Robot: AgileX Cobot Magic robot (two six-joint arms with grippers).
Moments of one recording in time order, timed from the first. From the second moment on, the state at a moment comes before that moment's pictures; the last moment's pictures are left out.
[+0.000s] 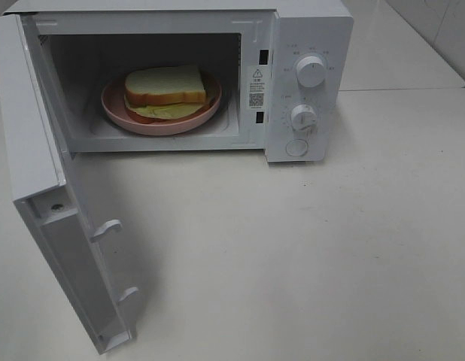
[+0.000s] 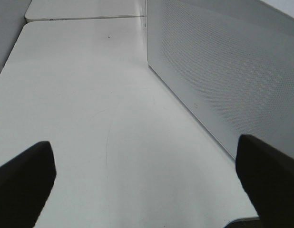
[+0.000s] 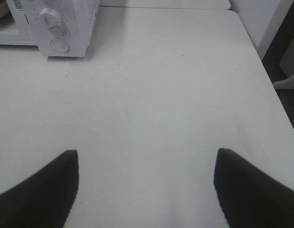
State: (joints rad) left arm -0.01 0.00 -0.50 -0.08 1.04 0.06; right arm 0.02 0.00 -0.51 -0.05 1.04 0.01
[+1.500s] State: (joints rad) left arm -0.01 0.25 -0.47 -0.07 0.76 0.06; right arm 0.02 0.00 -0.51 -0.05 1.04 0.01
